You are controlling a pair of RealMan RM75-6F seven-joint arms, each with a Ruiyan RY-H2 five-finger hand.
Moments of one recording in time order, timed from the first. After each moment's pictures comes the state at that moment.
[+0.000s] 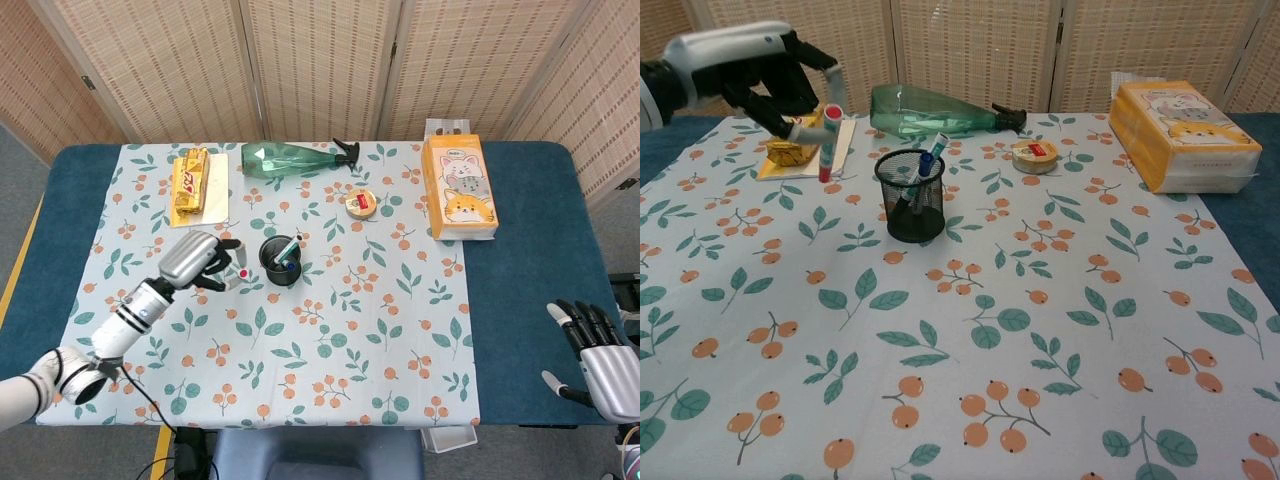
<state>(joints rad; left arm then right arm) -0.88 -1.31 -0.04 -1.33 1.45 1.10 -0.60 0.02 -1.02 -0.02 -1.61 -1.63 1.52 0.07</state>
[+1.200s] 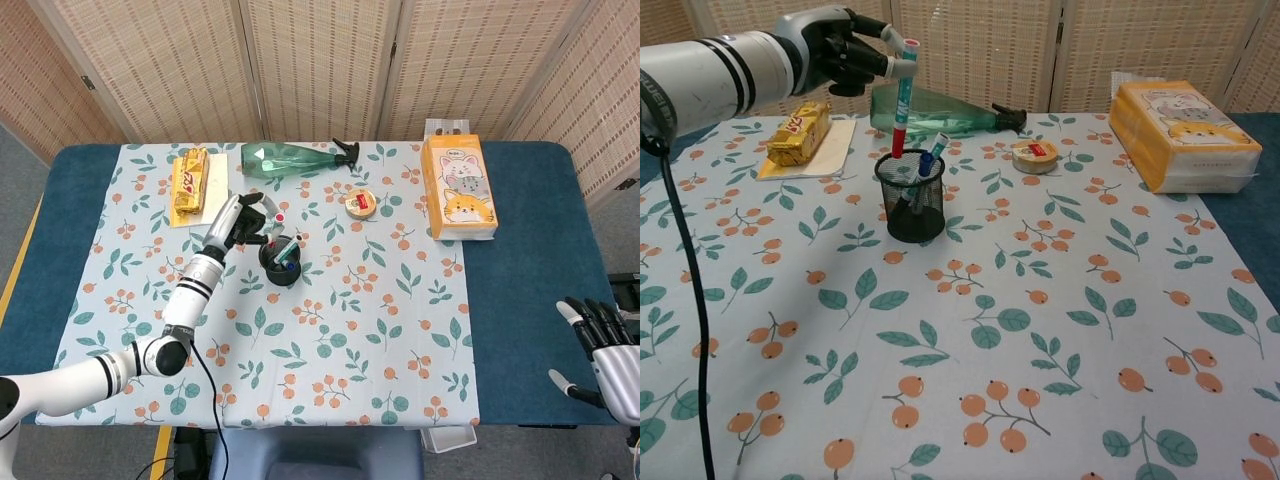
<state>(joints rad) -0.99 -1.56 -0.42 -1.32 0.83 0.84 -0.42 0.01 -1.01 -0.02 -1.56 -1.66 1.57 0.16</state>
